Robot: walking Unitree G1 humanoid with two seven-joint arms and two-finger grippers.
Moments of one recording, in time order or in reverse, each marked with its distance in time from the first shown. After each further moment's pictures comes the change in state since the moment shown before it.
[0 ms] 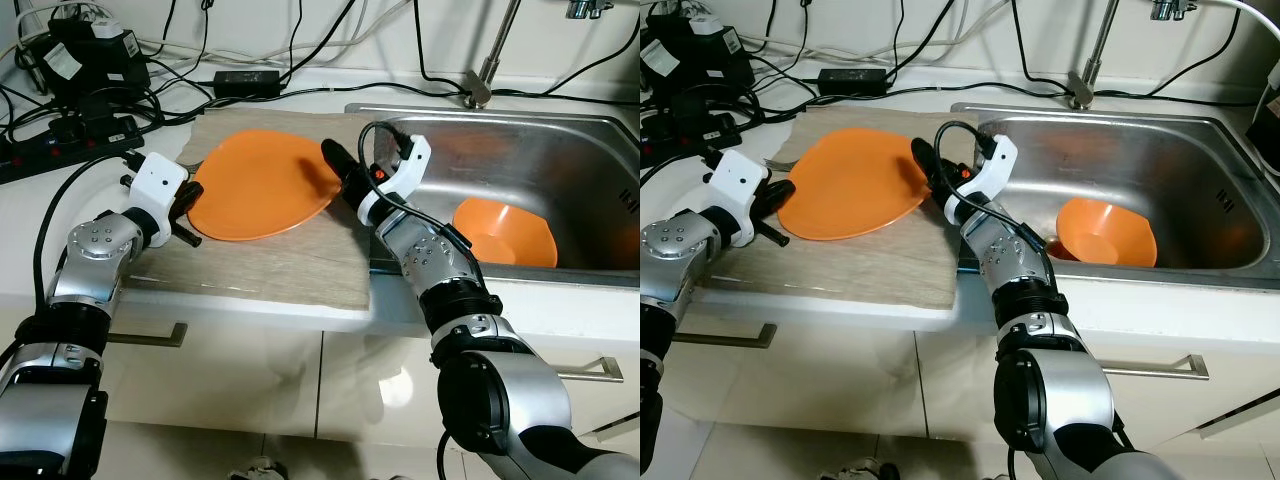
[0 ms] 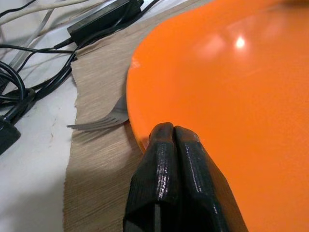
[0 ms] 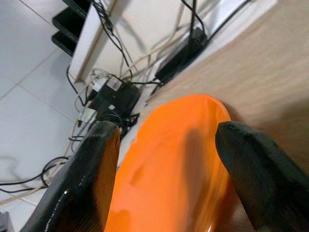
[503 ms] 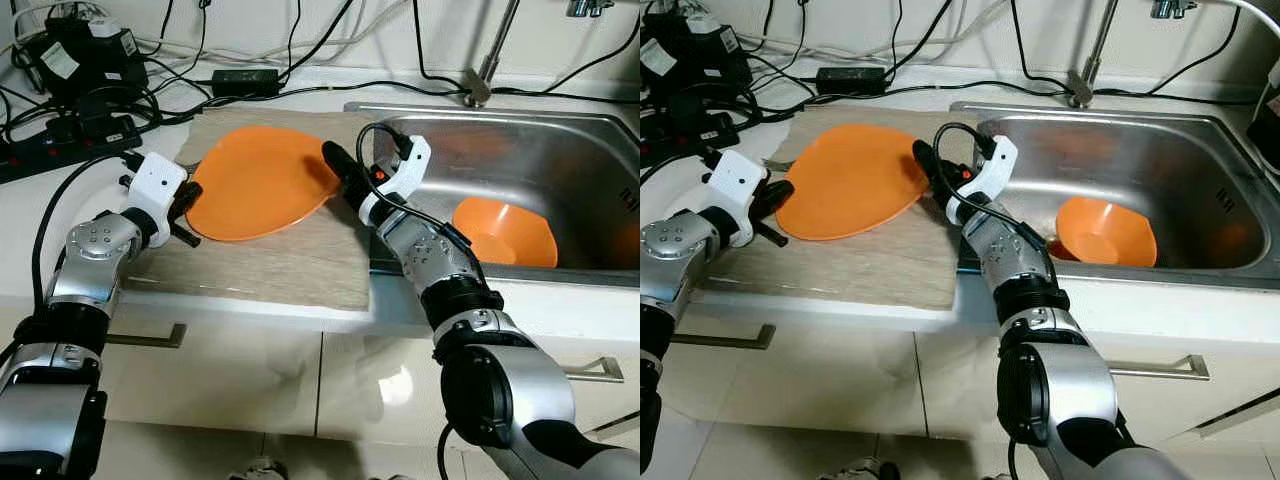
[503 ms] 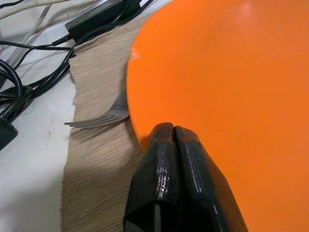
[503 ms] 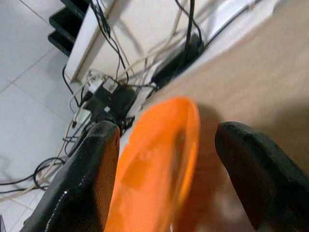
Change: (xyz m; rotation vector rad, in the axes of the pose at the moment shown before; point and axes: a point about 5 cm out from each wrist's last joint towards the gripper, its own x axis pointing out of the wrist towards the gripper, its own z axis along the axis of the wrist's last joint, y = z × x) left arm 0.000 -0.001 0.000 0.001 0.002 -0.003; right arm -0.001 -0.002 0.019 -0.061 -0.039 0.004
